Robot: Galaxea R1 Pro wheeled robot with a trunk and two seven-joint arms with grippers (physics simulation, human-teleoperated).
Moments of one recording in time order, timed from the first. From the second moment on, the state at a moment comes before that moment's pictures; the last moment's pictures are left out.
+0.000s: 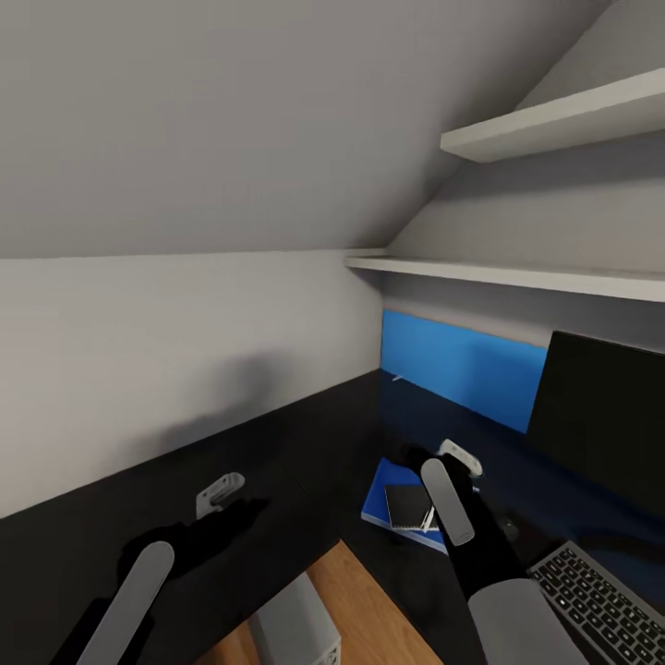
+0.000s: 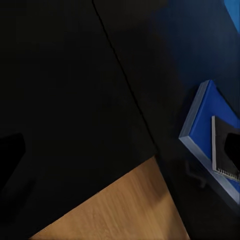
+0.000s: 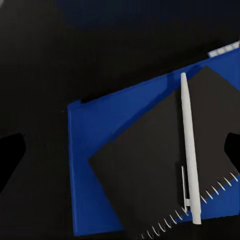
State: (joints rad) left arm -0.22 0.10 -0.17 -1.59 1.09 0.70 0.56; right arm -0.59 0.12 0.07 -1.12 -0.74 0.46 -0.81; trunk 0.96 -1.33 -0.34
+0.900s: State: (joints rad) left arm -0.16 0.10 -0.16 -1.60 1.09 0.55 0.57; right arm -0.46 -0.04 0.42 -1.60 -0.74 0.71 -0.67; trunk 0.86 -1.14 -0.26
